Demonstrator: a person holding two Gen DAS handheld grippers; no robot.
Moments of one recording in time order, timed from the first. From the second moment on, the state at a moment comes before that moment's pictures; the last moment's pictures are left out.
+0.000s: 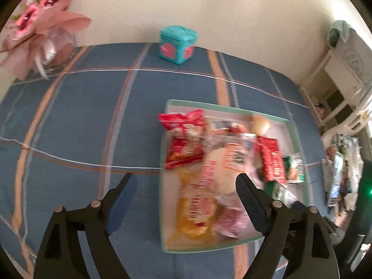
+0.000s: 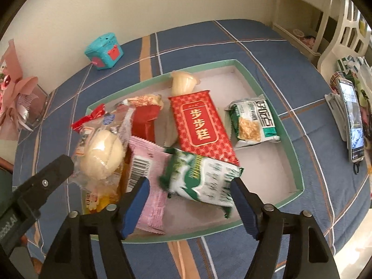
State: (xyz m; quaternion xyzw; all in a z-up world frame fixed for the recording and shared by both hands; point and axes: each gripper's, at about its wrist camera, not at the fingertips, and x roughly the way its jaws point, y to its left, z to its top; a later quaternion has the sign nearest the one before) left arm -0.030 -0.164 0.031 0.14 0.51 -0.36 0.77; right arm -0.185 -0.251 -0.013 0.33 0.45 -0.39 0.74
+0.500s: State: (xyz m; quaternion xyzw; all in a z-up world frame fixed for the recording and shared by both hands) left arm -0.009 -0.117 0.020 0.17 0.48 -0.28 0.81; right arm -0.164 -0.212 -0.002 0.28 0.44 -0.36 0.77
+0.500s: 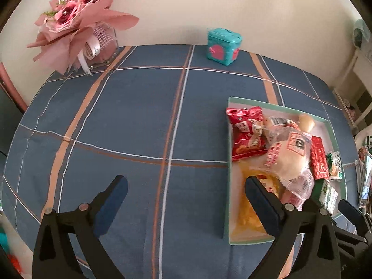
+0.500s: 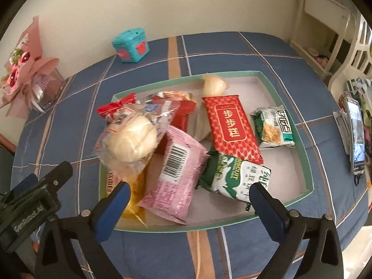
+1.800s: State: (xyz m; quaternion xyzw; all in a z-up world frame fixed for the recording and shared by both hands) left arm -0.040 -0.056 0.042 0.23 0.44 -0.21 0.85; right arm -0.167 -0.163 0.005 0.24 0.44 -0.34 0.80
